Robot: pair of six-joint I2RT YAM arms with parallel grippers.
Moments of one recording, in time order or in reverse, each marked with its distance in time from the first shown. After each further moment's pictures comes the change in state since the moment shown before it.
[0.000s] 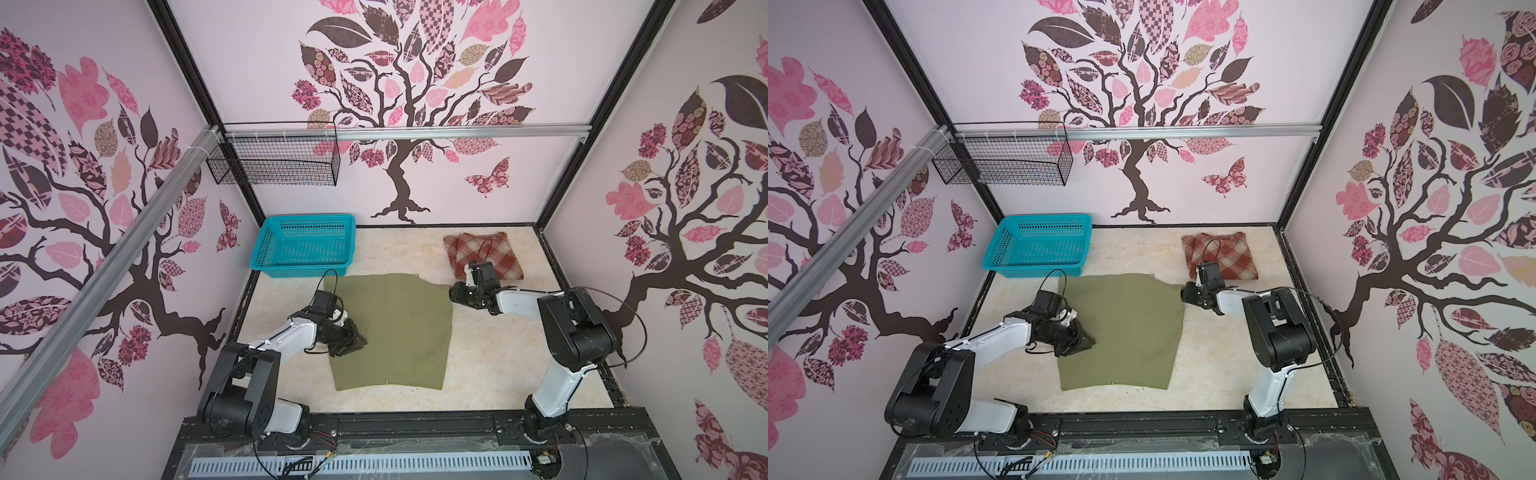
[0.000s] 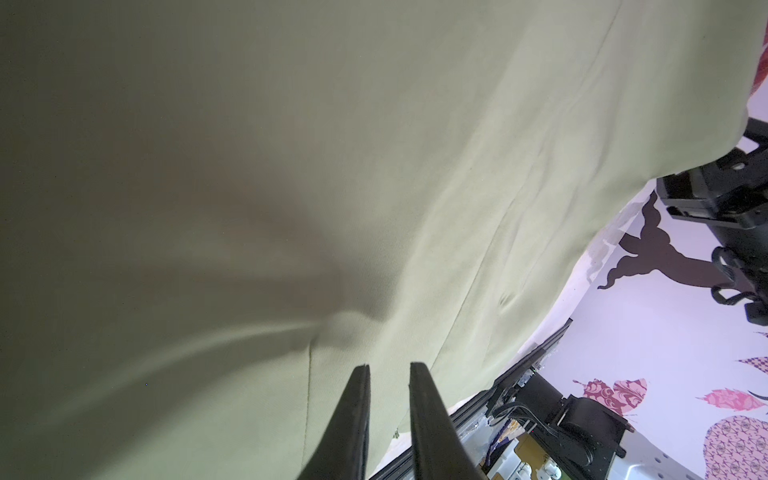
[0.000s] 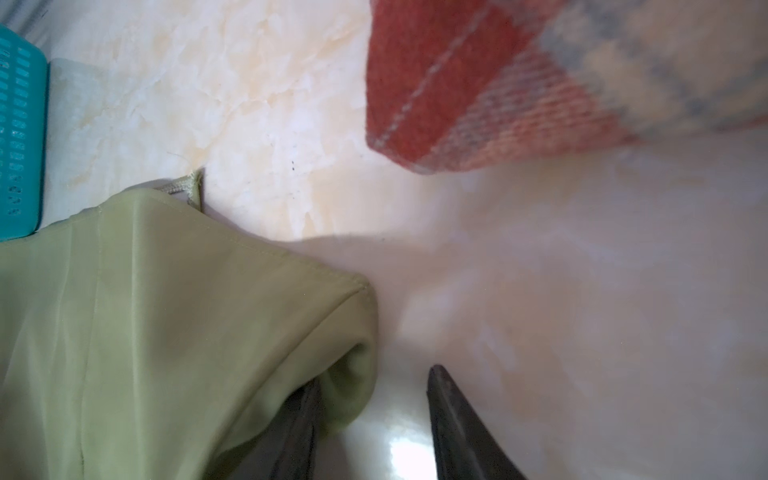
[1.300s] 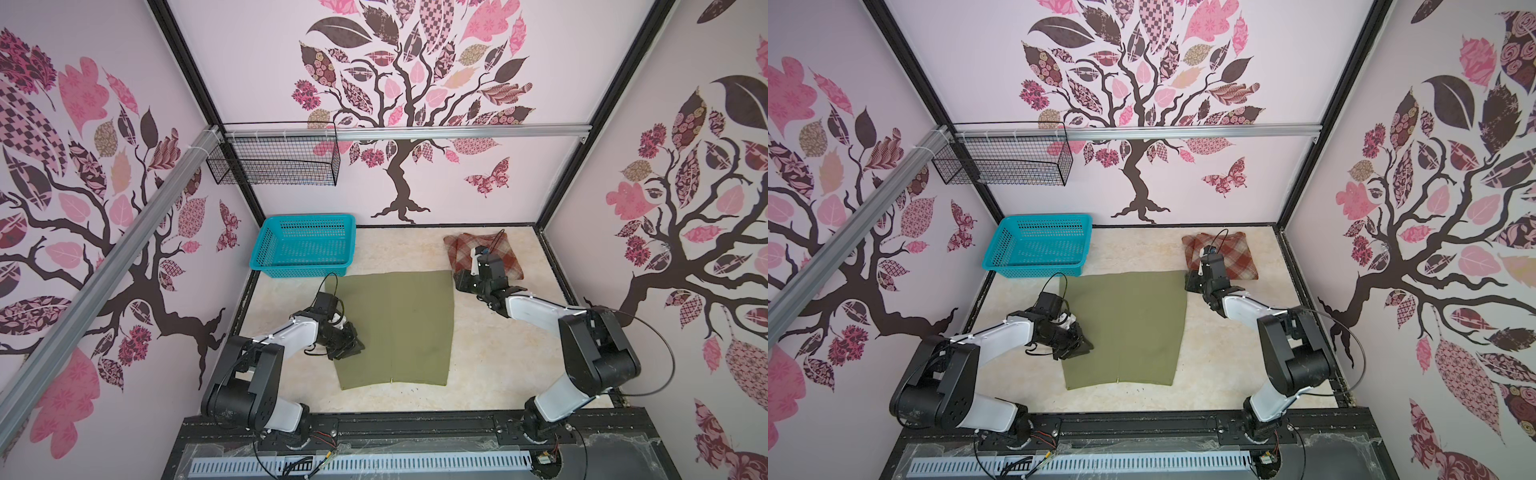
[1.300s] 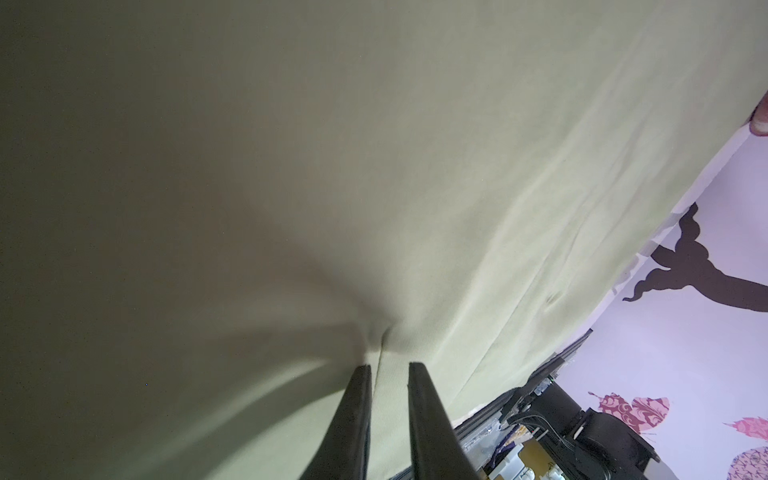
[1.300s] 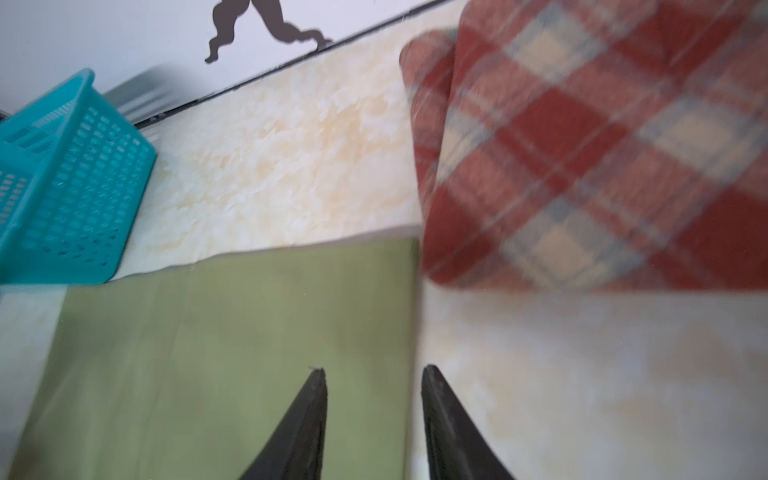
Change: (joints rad) left arm 0.000 0.034 0.003 -0.049 -0.042 0.009; right arm 0.068 -0.242 -0.078 0.042 0.128 -0.057
